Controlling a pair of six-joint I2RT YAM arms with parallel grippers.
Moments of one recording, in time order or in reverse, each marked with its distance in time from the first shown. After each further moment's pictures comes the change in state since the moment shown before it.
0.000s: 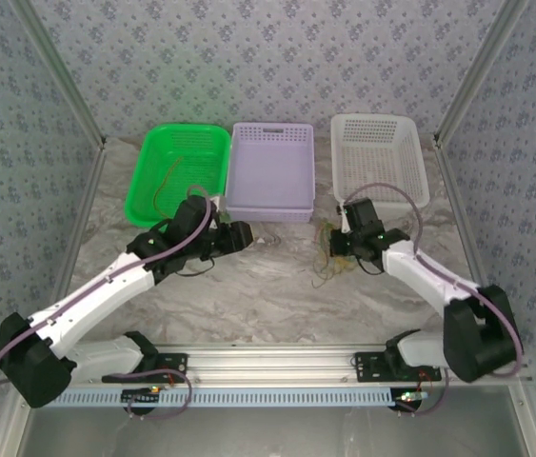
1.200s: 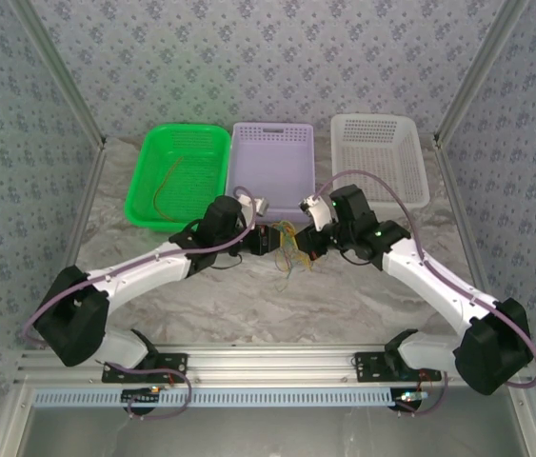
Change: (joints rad) left arm -0.031 0.274 -0.085 0.525 0.271 0.229; right arm 0.145 -0.048 0.177 -0.080 -0.409 -0.166
